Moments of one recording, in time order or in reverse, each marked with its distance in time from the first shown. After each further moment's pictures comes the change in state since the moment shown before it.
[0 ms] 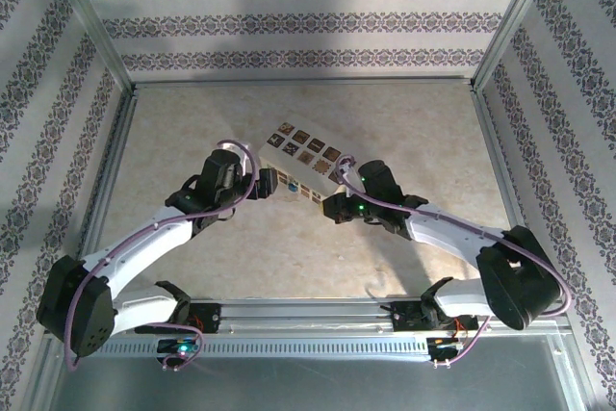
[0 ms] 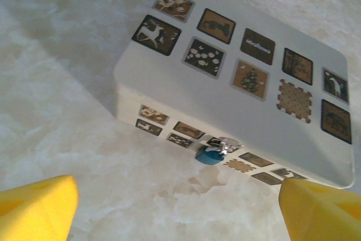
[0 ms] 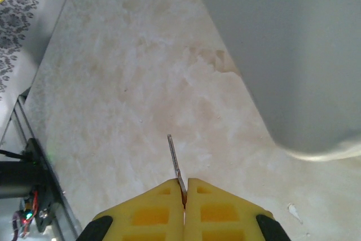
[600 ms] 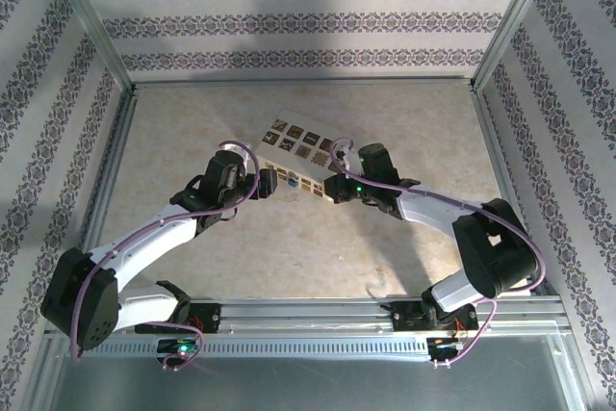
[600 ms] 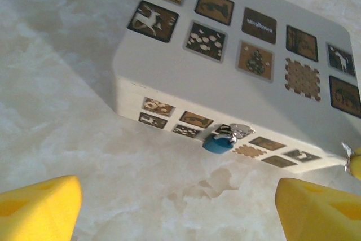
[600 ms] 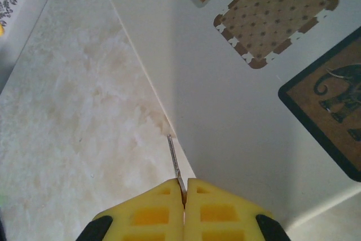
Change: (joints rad) left arm 0.000 0.058 -0.008 0.047 -0.001 -0.005; right arm -0.102 0.183 0.119 0.075 0.029 -0.107
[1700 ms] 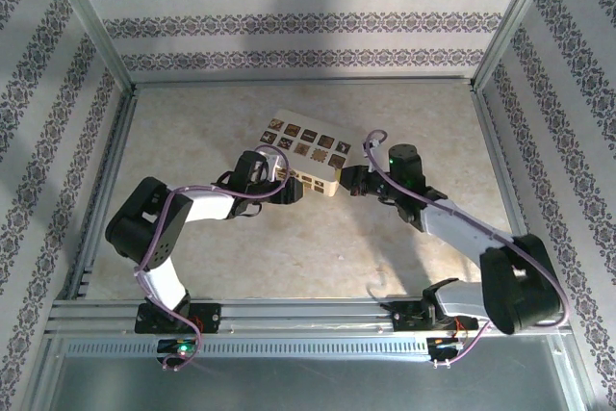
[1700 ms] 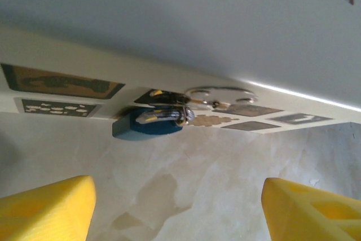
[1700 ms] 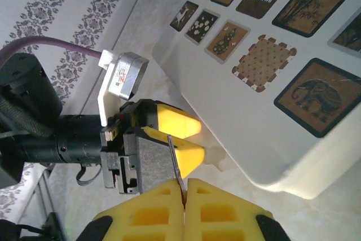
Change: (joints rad) left arm 0.031 0.523 0.045 0.396 0.422 -0.065; right arm -0.107 -0.194 -0.106 0.132 -0.125 0.193
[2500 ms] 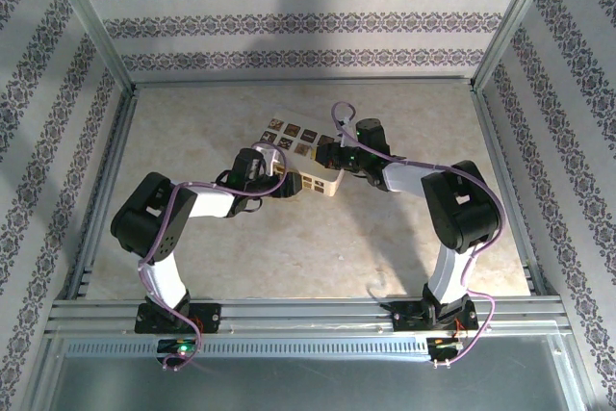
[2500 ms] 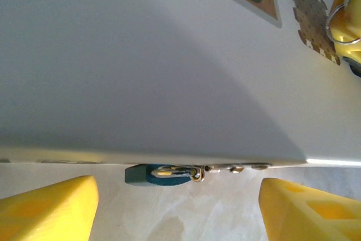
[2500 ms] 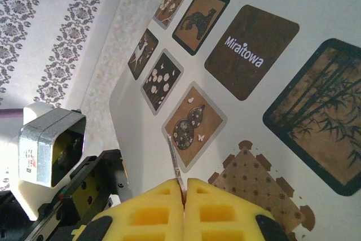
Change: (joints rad) left arm 0.029 0.045 0.008 0.119 0.007 -0.027; right arm 0.021 0.511 0.338 0.124 -0.028 0.062
